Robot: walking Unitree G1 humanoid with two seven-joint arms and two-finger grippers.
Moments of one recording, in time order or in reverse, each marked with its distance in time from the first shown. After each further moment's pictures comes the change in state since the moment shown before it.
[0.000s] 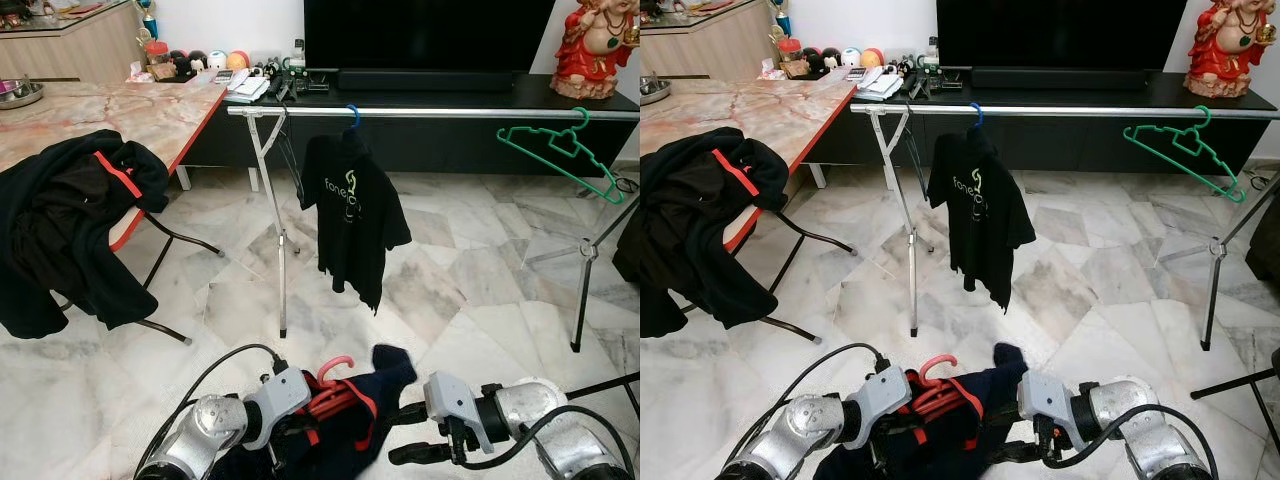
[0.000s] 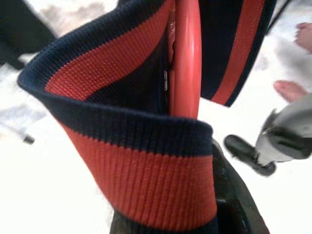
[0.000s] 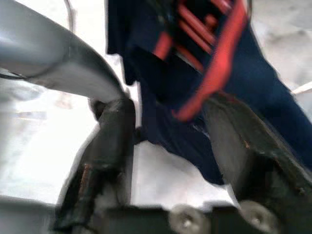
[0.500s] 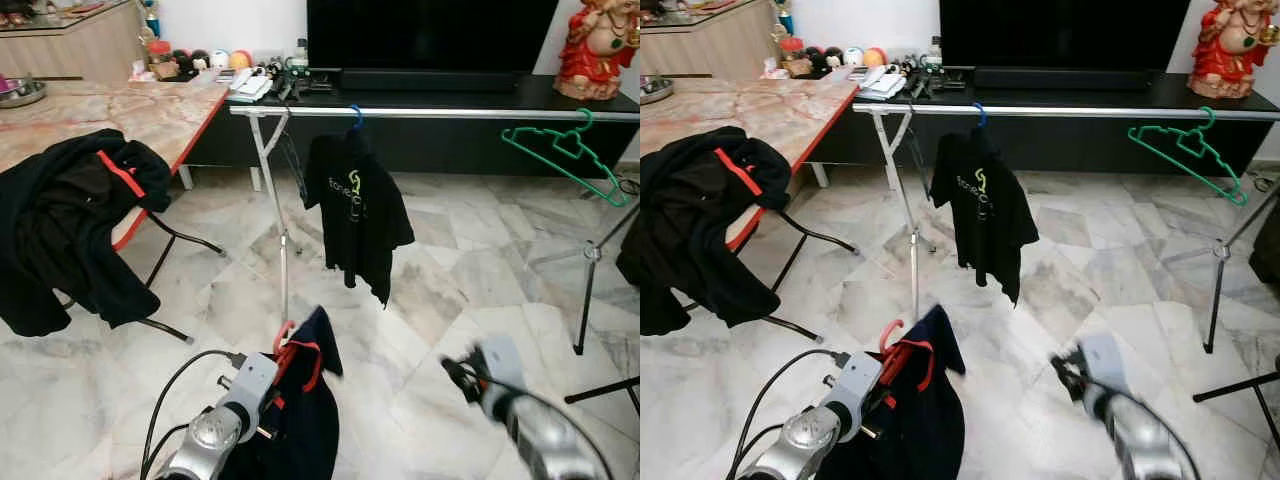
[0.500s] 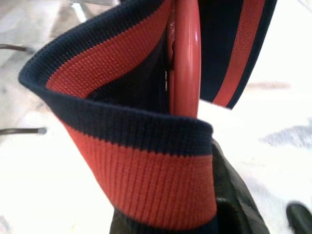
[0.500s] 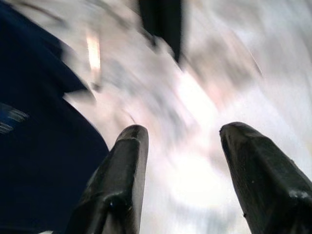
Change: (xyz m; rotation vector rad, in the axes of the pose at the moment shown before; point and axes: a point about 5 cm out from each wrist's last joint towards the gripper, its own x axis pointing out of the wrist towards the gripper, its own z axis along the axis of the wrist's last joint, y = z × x) left arm -0.006 0.014 -0.026 -0.354 -0.015 0.537; right arm -0.002 0.013 -0.089 0.823 0.005 -1.100
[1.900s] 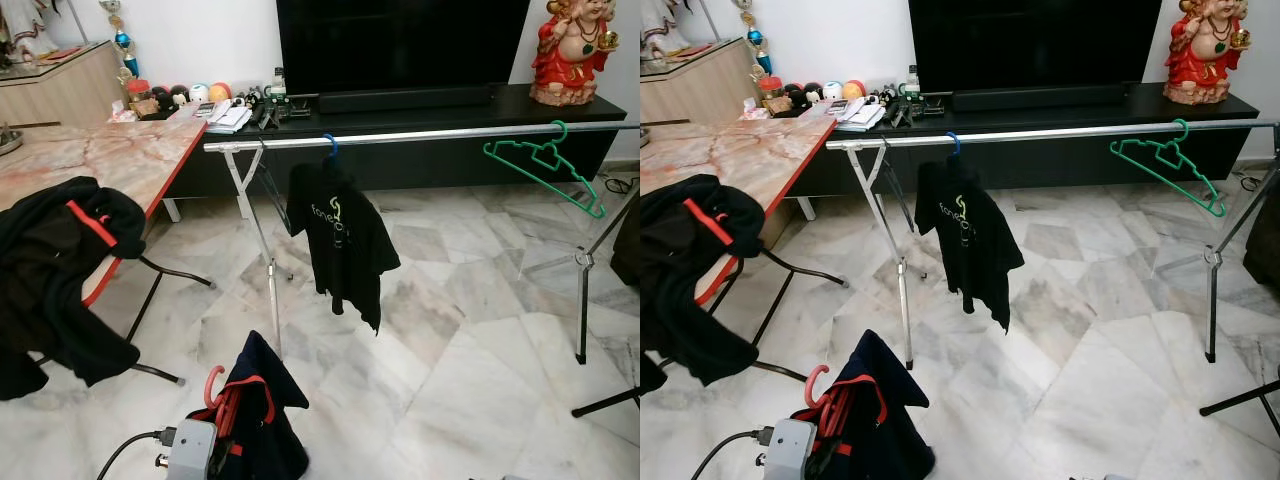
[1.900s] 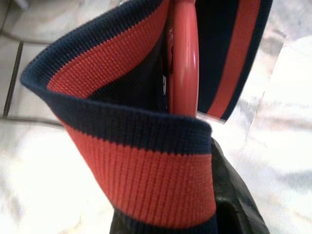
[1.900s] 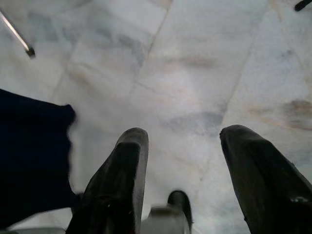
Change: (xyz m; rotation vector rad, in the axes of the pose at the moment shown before) left arm -0.073 0.008 -0.065 -0.222 -0.019 0.192; right arm -0.051 0.022 -0.117 0.177 0.300 -0.197
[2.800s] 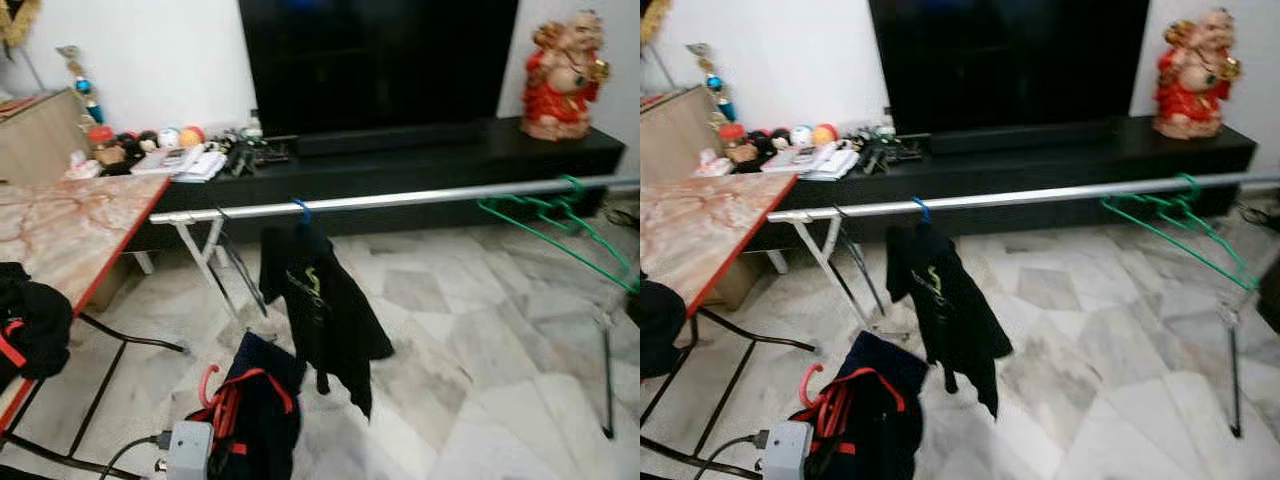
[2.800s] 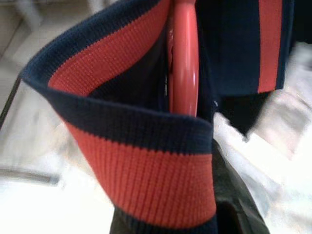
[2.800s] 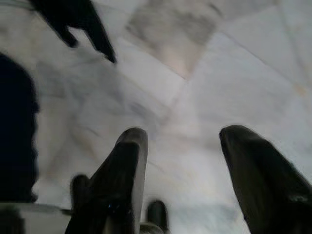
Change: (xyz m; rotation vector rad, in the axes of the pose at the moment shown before) left arm -0.003 0.008 0.002 -0.133 0.013 0.066; right arm 0.002 0.004 0.004 -0.064 -0.002 0.037
